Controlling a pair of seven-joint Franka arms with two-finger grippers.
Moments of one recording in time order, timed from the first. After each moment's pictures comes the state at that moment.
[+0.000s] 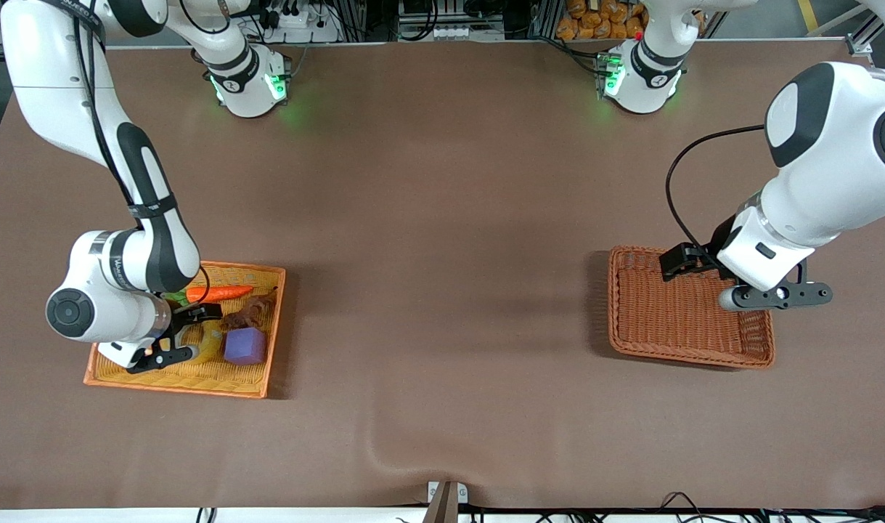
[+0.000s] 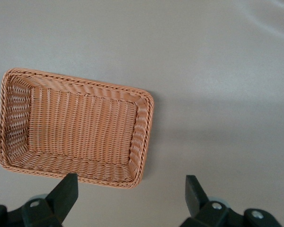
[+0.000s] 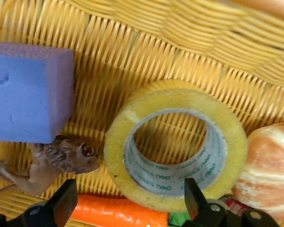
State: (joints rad) left arm -0.09 0.26 -0.13 -1.51 -0.02 1.81 -0.26; right arm 0.04 0.65 -0.06 -1.62 0.03 2.09 -0.28
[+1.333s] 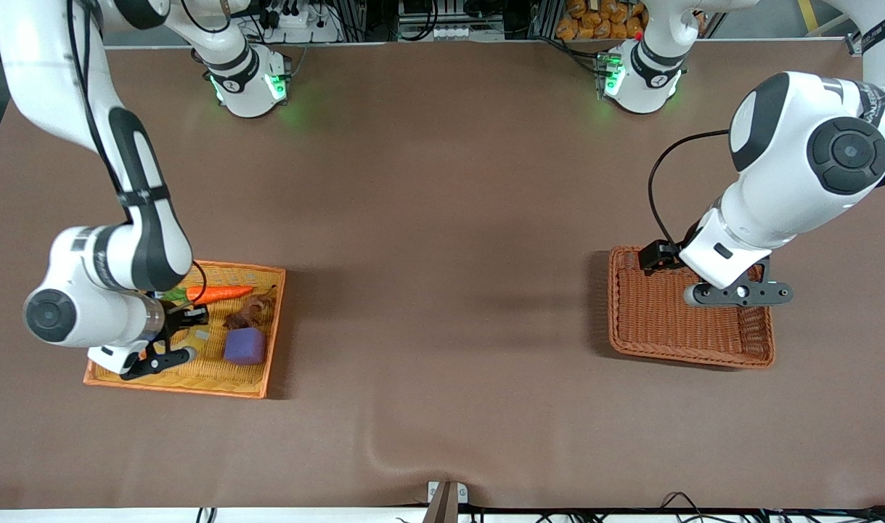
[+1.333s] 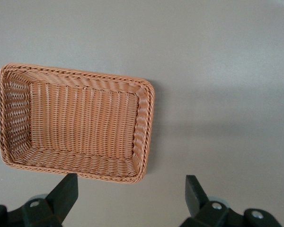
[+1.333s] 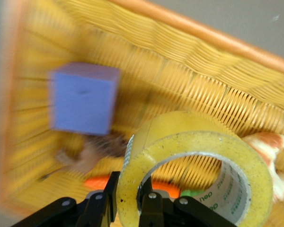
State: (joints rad) left arm -0.14 0.26 -0.13 -1.55 0.03 1.80 -0.27; right arm 0.08 0.59 -0.05 -1.45 0.04 1.85 -0.30
